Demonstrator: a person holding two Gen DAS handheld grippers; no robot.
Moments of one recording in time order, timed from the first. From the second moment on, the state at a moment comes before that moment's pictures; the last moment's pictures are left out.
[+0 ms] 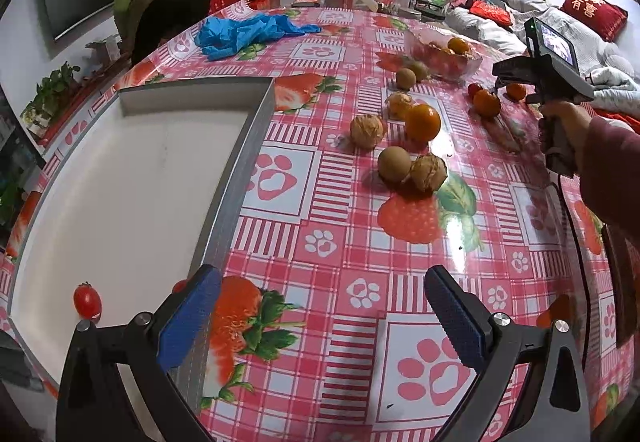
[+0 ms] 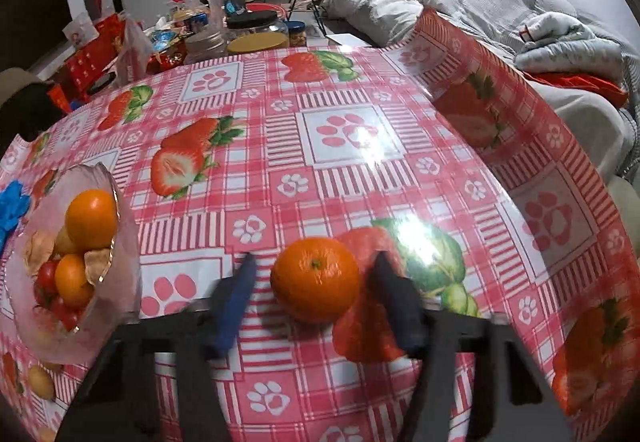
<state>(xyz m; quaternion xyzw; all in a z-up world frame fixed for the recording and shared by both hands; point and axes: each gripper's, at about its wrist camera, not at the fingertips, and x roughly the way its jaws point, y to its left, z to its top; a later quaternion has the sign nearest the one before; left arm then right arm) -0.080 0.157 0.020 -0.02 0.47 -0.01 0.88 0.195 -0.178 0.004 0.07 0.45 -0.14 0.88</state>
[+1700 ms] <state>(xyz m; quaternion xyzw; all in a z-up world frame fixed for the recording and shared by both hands) -0.016 0.108 0.017 0.02 0.46 0.00 0.89 -0.051 -0.099 -0.006 -0.01 0.46 0.04 0.89</state>
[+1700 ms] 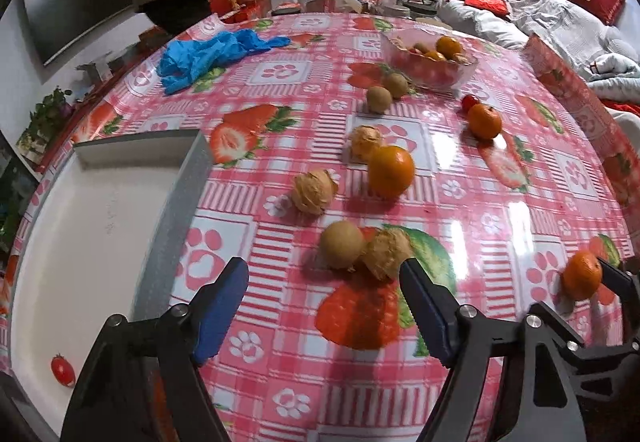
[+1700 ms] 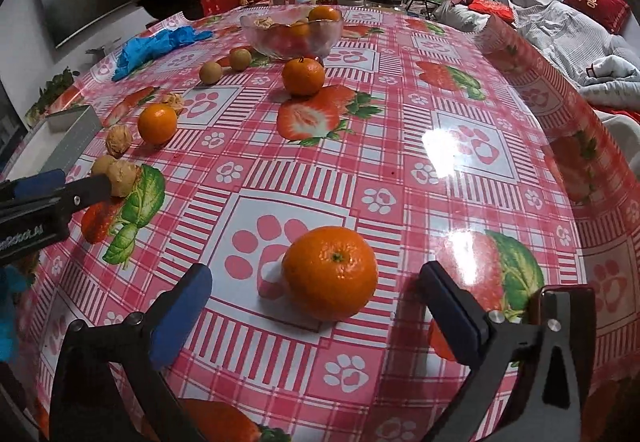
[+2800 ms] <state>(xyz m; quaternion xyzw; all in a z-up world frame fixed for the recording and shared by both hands) -0.057 0.102 0.005 0.01 0.46 -0.01 0.89 -0.050 -0.098 -0.007 -0.01 0.46 0.04 0.89</state>
